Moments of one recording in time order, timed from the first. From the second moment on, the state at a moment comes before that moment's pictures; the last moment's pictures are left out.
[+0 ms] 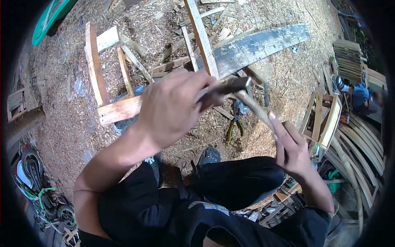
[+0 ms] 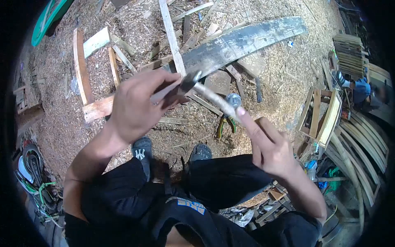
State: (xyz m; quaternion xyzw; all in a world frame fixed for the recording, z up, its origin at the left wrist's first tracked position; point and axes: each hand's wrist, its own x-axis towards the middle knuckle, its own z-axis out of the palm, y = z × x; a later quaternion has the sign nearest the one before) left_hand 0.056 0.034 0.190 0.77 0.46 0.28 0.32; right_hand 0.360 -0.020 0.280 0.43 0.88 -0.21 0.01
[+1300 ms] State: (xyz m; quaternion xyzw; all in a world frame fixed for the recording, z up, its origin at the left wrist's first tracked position) left_hand 0.051 0.033 0.189 0.78 0.45 0.31 0.31; right_hand 0.367 -0.044 0.267 0.49 0.83 -0.12 -0.25
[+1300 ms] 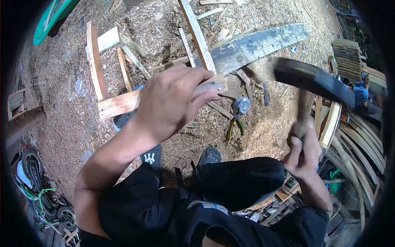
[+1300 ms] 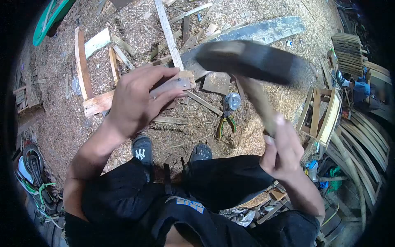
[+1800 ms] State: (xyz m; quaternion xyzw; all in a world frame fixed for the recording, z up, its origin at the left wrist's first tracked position) left_hand 0.054 0.027 0.187 0.79 0.44 0.29 0.31; right_hand 0.362 -0.043 0.274 0.48 0.86 -0.20 -0.01
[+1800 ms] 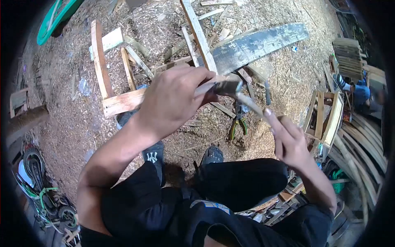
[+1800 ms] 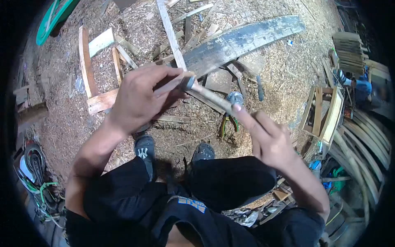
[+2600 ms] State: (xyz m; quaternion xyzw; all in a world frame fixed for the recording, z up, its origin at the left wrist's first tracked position) left_hand 0.057 0.008 0.208 0.79 0.54 0.15 0.26; right_hand 0.347 0.052 0.089 0.41 0.87 -0.14 -0.23
